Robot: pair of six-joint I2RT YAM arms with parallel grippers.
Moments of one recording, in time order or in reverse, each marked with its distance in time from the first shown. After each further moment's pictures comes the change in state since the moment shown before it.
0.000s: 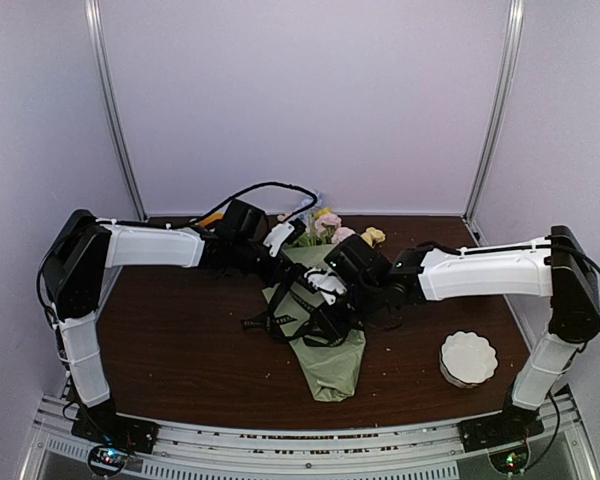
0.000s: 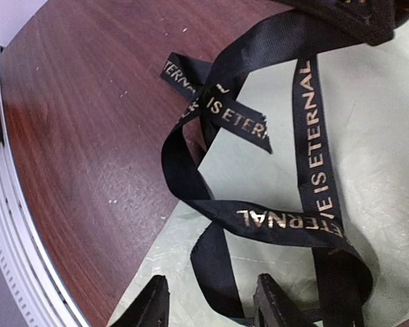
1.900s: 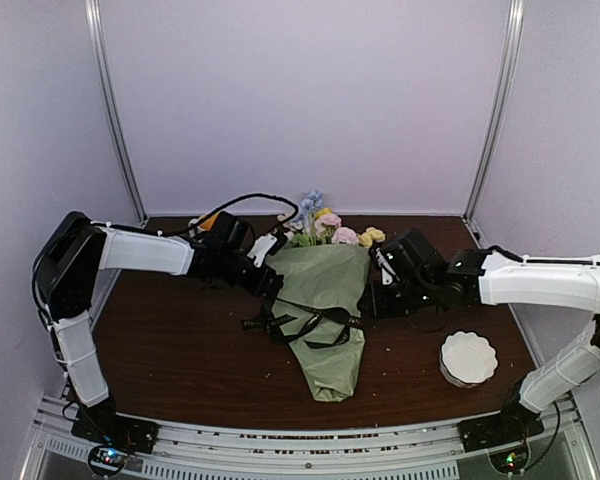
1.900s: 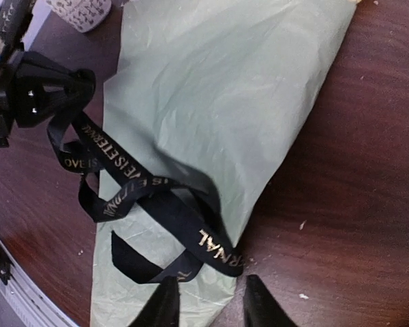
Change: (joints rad) left arm 0.047 -0.042 -0.134 0.008 -0.037 -0.083; right arm -0.134 -0.326 -0.244 -0.004 0.208 0.415
